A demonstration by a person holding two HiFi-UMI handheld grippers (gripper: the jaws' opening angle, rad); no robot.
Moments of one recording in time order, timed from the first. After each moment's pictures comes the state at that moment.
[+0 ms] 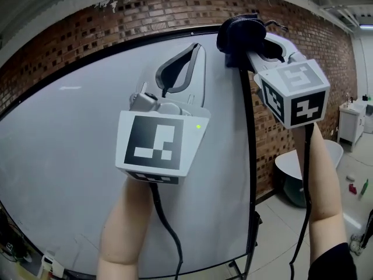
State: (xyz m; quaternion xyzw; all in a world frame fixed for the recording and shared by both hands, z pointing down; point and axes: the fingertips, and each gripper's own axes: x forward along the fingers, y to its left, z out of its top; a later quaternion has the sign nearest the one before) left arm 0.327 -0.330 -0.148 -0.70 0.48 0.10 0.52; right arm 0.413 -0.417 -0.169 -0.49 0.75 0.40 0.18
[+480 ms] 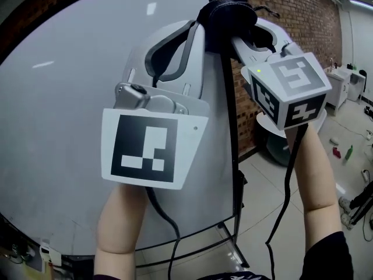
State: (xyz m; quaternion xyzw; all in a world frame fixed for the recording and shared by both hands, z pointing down) left arm 0.323 -0.349 -0.140 -0.74 0.46 0.10 0.48; right arm 0.373 -0.436 -0.137 -0.48 0.79 0.36 0.14
